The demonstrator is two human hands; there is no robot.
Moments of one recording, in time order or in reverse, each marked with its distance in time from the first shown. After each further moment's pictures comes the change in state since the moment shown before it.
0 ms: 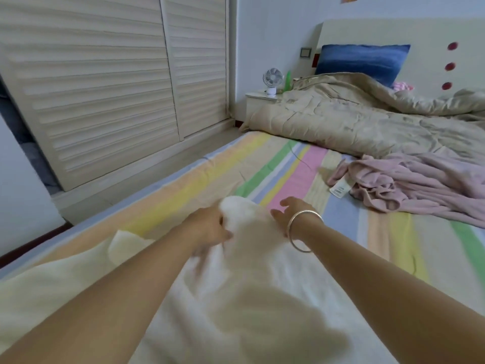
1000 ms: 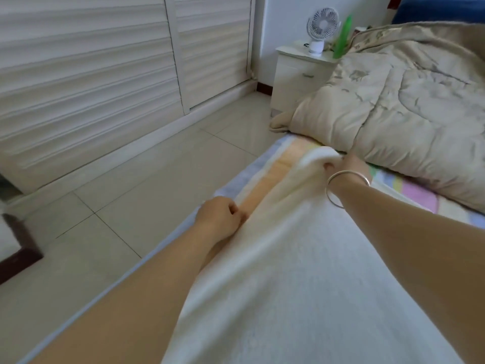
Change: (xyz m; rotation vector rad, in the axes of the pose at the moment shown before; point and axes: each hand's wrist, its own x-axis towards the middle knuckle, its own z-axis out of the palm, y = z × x) left_hand 0.386 -0.056 -0.051 -0.255 0.051 -0.161; right_hand 0.452 -0.085 -0.003 -0.115 0.280 0.218
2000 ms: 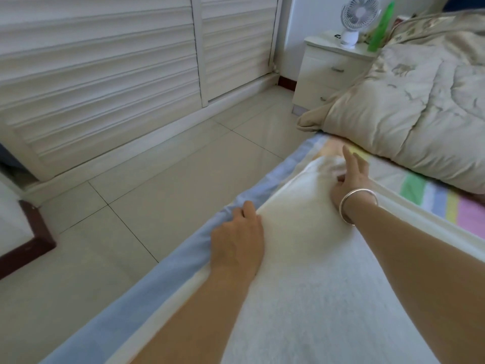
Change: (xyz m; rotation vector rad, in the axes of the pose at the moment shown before) left_hand 0.005 -0.024 0.046 0.375 0.510 0.109; right_hand 0.002 -0.008 0.071 0.281 -0.112 -0.300
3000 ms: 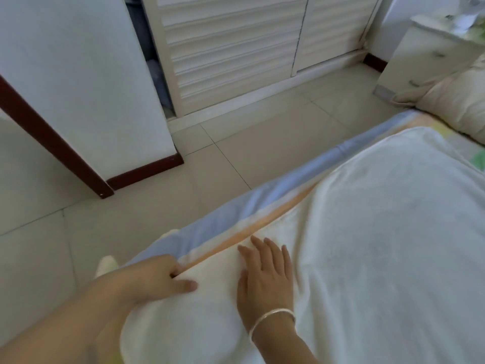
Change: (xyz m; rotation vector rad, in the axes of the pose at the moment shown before) left_hand -0.351 -0.302 -0.236 -0.324 -1.115 -0.317; right_hand -0.543 -0.178 0.047 -0.292 -0.356 -0.529
